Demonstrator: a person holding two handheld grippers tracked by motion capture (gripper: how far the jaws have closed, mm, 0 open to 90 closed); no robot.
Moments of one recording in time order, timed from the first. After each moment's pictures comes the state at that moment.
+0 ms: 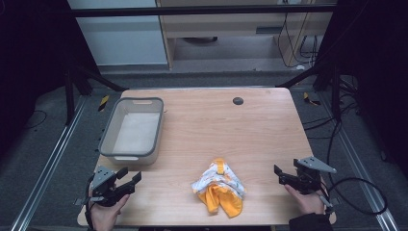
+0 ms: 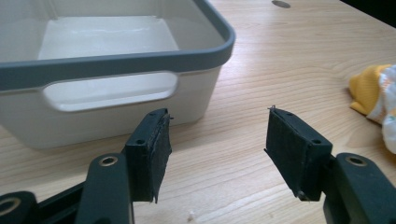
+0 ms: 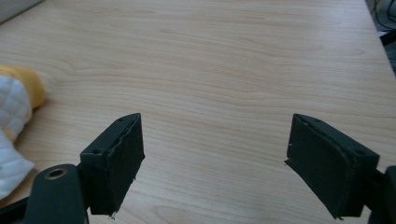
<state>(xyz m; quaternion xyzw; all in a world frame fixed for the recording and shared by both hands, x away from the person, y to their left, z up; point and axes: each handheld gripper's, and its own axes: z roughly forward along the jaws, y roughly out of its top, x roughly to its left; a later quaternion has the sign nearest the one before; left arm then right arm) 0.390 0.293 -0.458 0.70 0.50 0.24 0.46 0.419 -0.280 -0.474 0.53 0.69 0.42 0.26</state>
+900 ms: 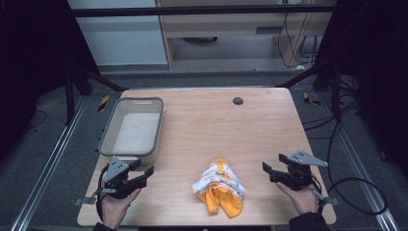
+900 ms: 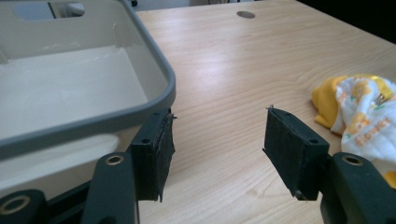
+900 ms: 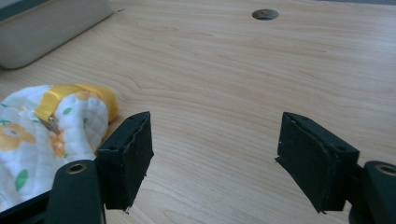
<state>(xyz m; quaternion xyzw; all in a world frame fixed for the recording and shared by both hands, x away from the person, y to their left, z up) 0.407 0.257 -0.435 0.72 0.44 0.24 0.47 0.423 -0.250 -0.448 0.47 0.72 0.45 0.23</state>
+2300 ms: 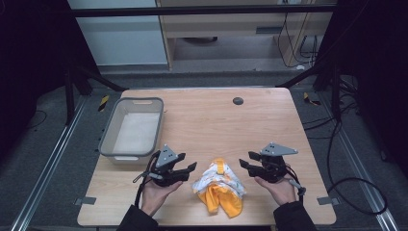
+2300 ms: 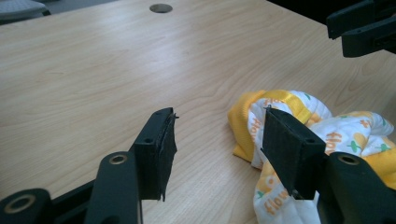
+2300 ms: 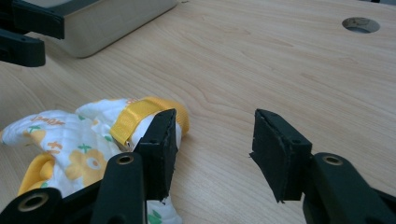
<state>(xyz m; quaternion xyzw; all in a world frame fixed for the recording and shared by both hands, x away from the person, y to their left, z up) 0.441 0.144 -0.433 0.80 0.35 0.17 0.46 0.446 -0.188 -0.437 0.40 0.77 0.46 0.17</state>
